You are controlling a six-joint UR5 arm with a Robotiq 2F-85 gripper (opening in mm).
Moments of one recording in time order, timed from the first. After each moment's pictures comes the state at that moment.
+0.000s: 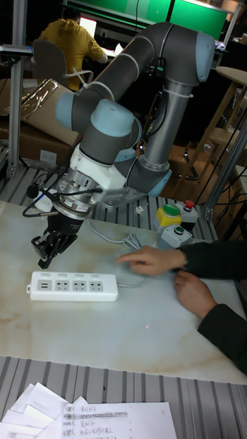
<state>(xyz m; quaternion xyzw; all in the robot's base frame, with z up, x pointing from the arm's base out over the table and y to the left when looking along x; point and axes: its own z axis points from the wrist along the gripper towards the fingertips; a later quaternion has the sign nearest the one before) 0.539 -0.152 0.057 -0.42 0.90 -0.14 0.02</state>
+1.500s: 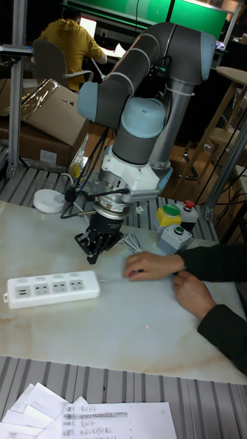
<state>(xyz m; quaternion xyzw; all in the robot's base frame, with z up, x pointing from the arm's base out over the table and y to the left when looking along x) 0.501 -0.034 0.070 -0.28 0.96 -0.03 -0.01</state>
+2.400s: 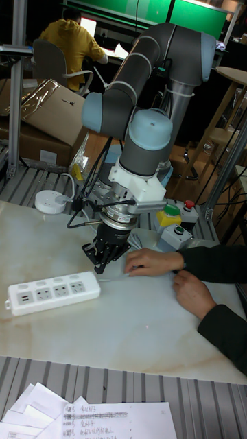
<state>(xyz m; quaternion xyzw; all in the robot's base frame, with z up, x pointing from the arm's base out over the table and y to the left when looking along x) 0.519 -0.017 0.056 -0.26 0.96 -0.03 0.00</state>
